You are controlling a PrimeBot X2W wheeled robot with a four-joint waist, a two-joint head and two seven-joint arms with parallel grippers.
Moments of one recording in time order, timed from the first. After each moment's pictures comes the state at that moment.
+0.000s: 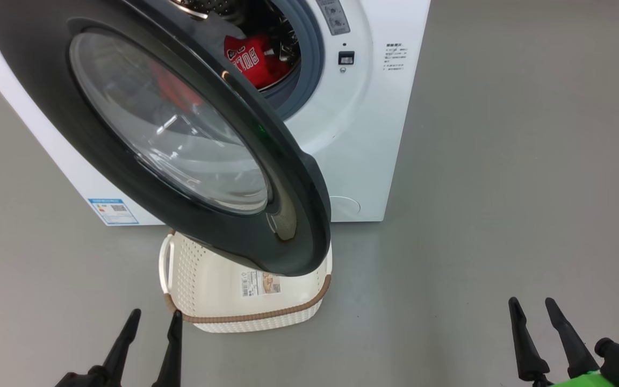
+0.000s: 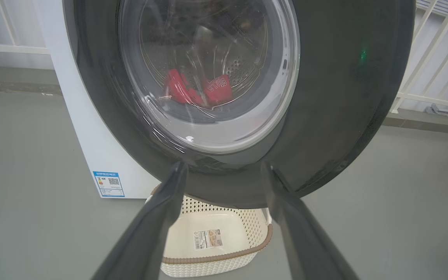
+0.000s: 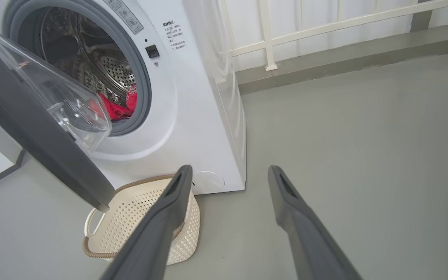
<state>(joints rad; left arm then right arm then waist) 0.04 0.08 -0.03 0.16 -0.28 -0.13 -0.25 0.12 -0.07 -0.05 0.22 0.42 0.12 -0.25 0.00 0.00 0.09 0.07</state>
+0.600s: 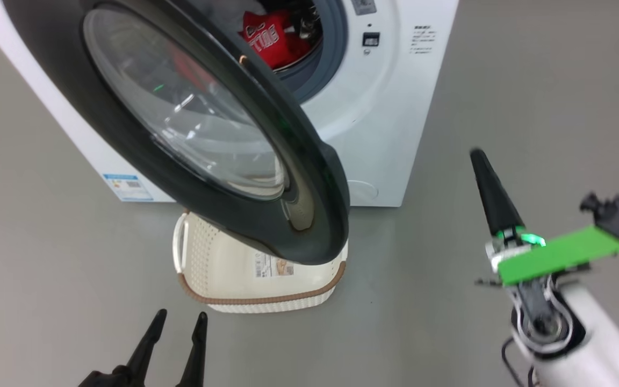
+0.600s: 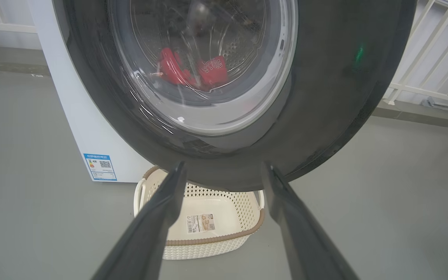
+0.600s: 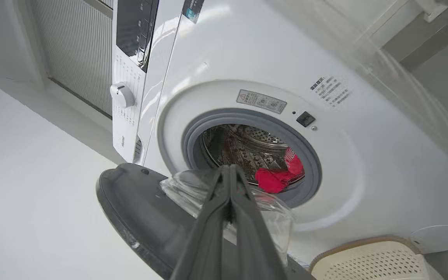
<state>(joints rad) 0.04 0.08 -0.10 0.15 -0.28 -0.13 -0.25 -0.33 -0.20 0.30 0.15 1.32 0.12 -0.22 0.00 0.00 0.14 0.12</state>
